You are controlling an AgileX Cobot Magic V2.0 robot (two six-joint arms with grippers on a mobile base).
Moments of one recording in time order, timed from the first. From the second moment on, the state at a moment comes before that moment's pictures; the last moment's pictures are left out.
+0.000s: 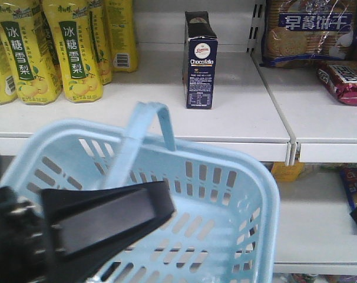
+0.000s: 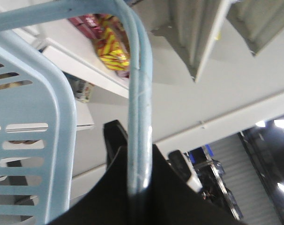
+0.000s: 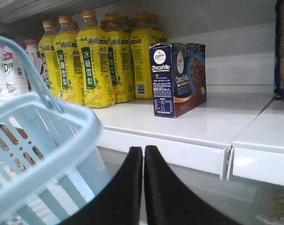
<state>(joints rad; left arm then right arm) -1.21 0.85 -0.77 -1.11 -0.12 0.00 0.97 0.27 -0.28 -1.70 0.37 1.75</state>
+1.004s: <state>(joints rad) -0.58 -0.02 -0.59 -0.08 0.22 0.03 0.97 0.27 -0.28 -1.71 0.36 1.75</state>
